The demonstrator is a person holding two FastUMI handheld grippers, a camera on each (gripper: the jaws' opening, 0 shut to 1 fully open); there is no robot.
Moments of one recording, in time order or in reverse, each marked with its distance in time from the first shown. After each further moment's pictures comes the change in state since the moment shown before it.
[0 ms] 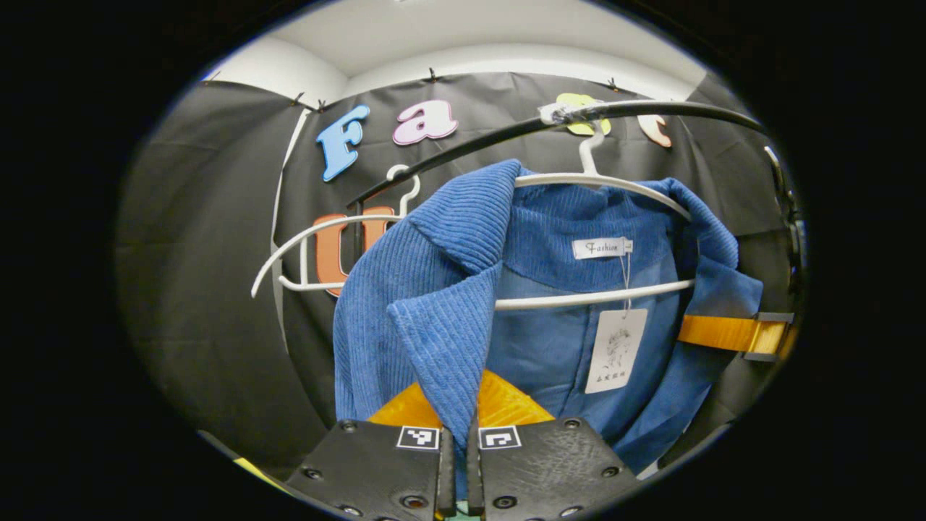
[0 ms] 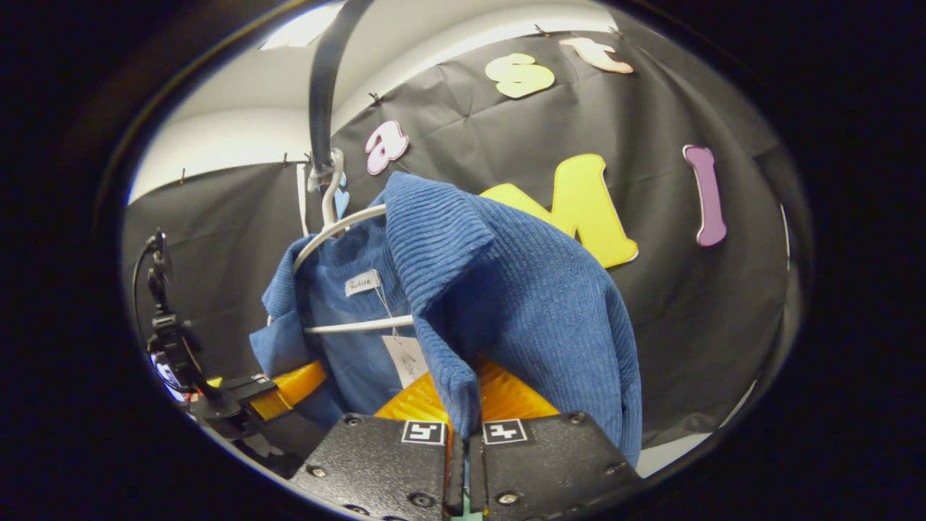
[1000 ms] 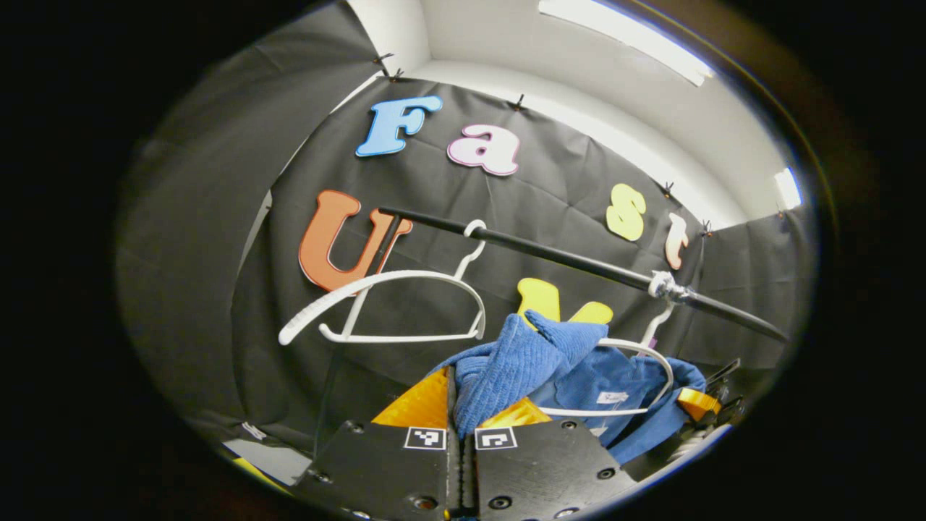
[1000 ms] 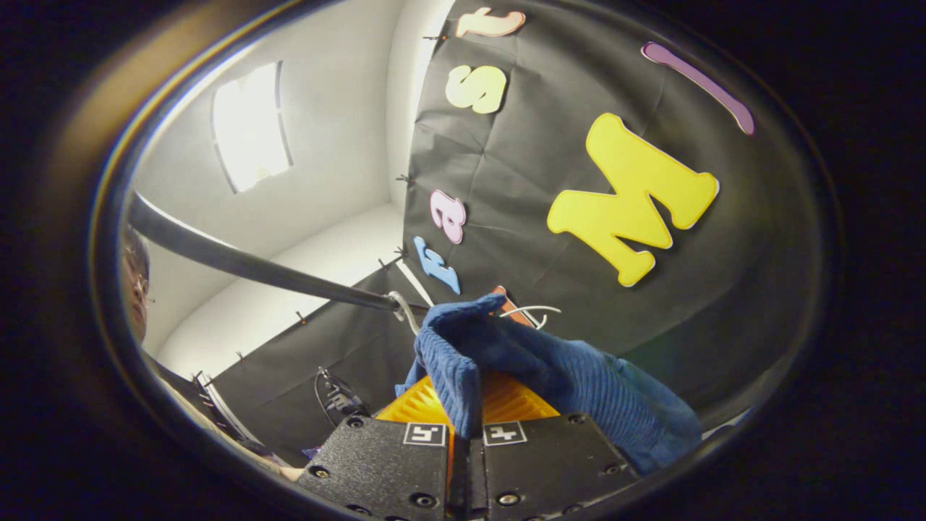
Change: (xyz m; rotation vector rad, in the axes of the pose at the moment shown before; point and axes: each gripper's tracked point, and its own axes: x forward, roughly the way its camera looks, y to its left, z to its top) left arm 0.013 0.085 0.087 -0.450 -0.069 -0.203; right arm -0.039 -0.005 0.087 0.484 -0.086 0.578
